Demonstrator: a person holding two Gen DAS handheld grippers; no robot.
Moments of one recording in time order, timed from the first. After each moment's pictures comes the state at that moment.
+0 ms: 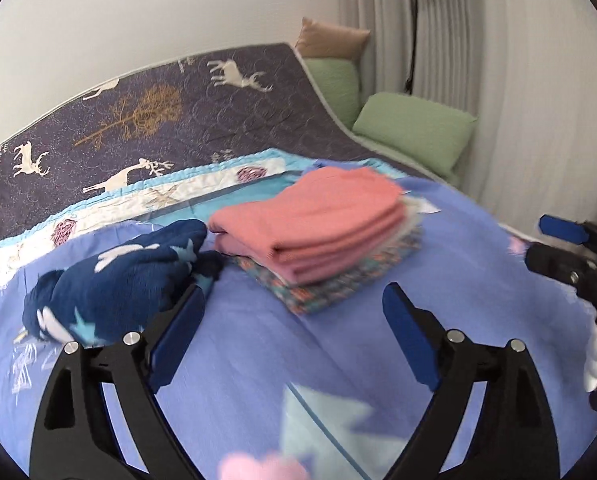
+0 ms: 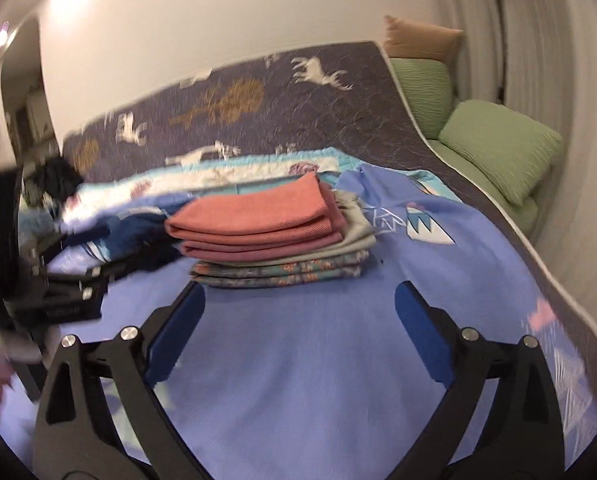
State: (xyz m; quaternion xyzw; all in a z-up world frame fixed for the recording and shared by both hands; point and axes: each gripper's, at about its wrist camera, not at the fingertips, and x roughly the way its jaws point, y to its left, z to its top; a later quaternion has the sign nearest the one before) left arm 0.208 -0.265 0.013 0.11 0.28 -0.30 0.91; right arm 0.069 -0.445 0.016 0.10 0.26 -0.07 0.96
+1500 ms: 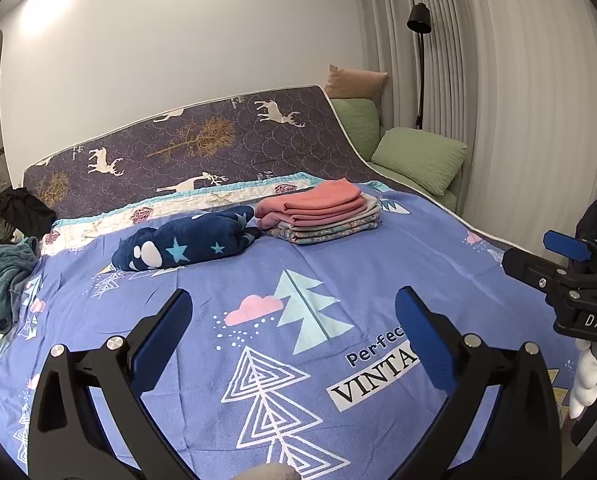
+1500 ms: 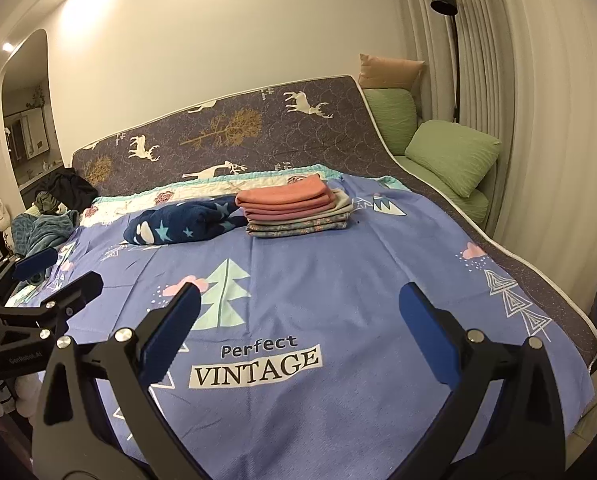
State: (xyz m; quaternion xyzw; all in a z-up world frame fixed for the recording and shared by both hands) left arm -0.030 -0.179 0.069 0.09 0.23 -0.22 0.94; right arm -0.132 -0.346 0.061 0.08 0.23 -0.11 0.96
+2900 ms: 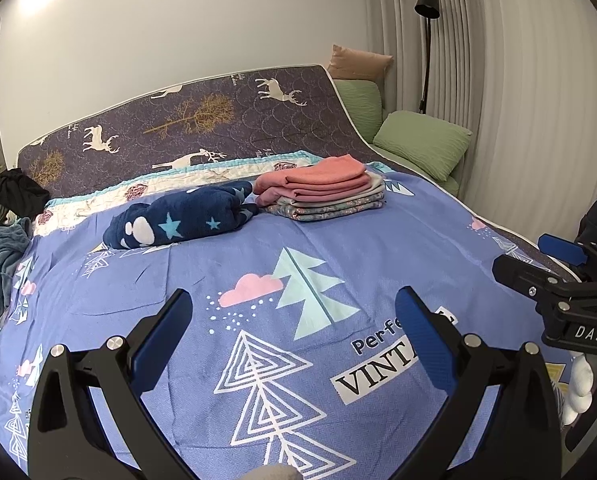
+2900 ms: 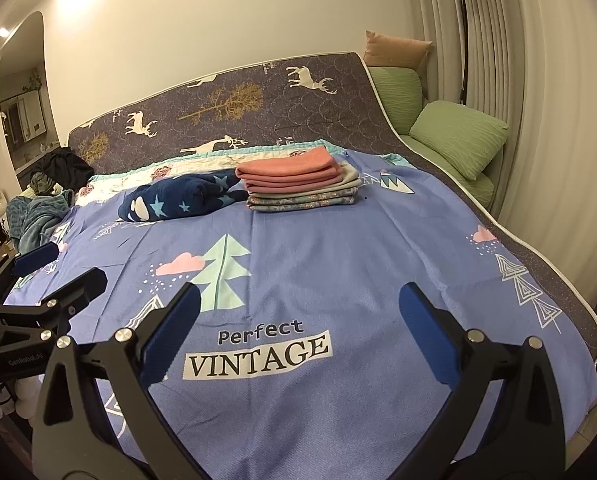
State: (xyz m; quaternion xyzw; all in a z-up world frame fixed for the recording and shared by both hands) left arm -0.009 -0.179 0.044 0.08 0.26 -0.22 0.94; right arm -0.102 -0.339 0.037 0.08 0.27 -0.11 0.95
